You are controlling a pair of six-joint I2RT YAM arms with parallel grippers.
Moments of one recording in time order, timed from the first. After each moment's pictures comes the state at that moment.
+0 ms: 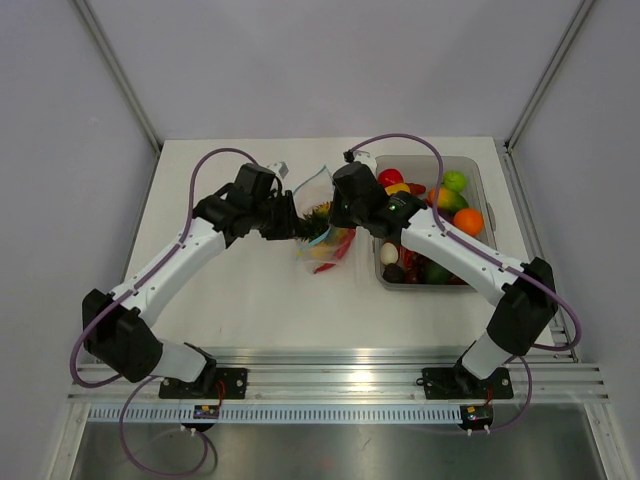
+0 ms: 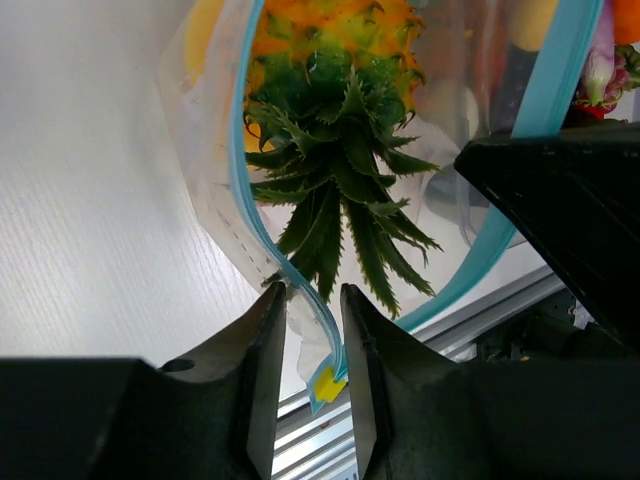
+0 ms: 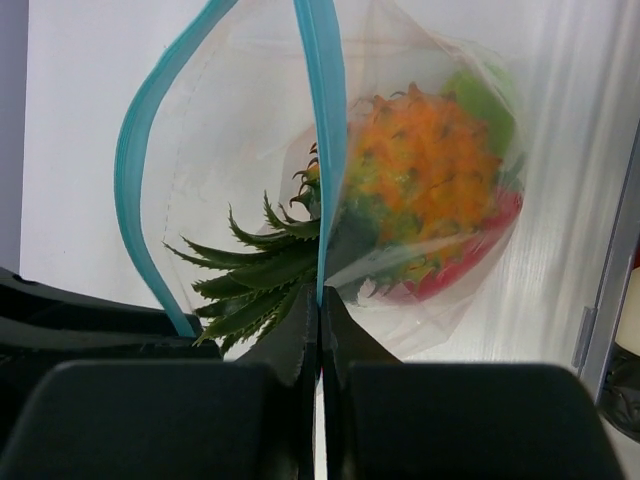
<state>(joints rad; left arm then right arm) -0.53 1.39 1.28 -0.70 0.19 -0.56 0.78 1.62 1.48 -0.54 0.23 0.71</state>
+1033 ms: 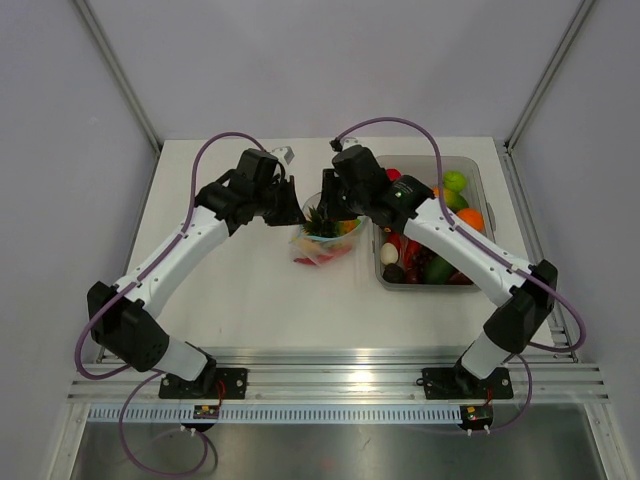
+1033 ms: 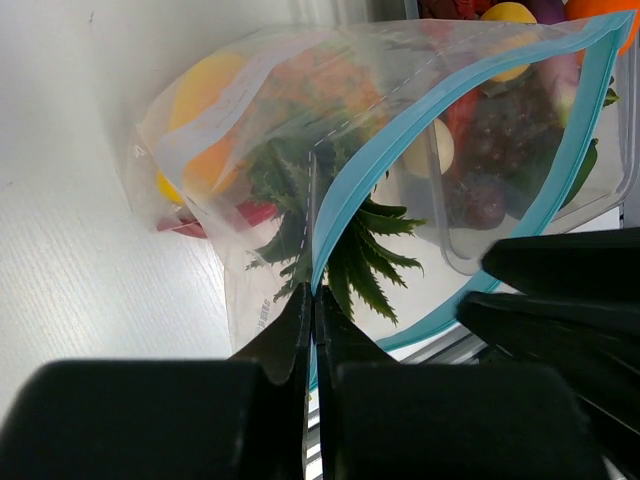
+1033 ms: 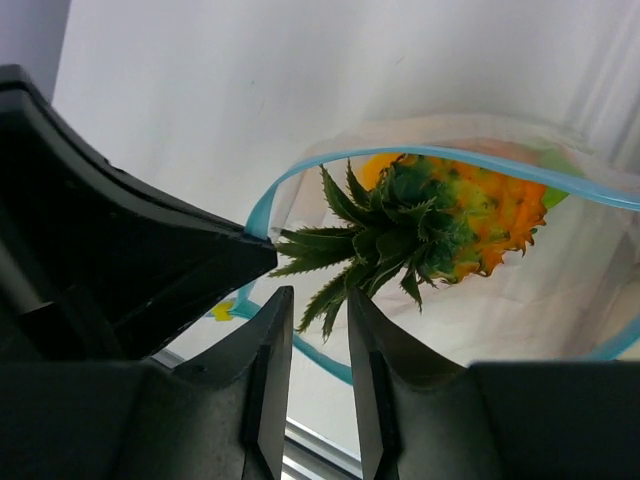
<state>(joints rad) -0.52 1.46 1.41 -0.72 0.19 -0.50 0.79 1.63 1.69 -0.71 0.11 0.56</state>
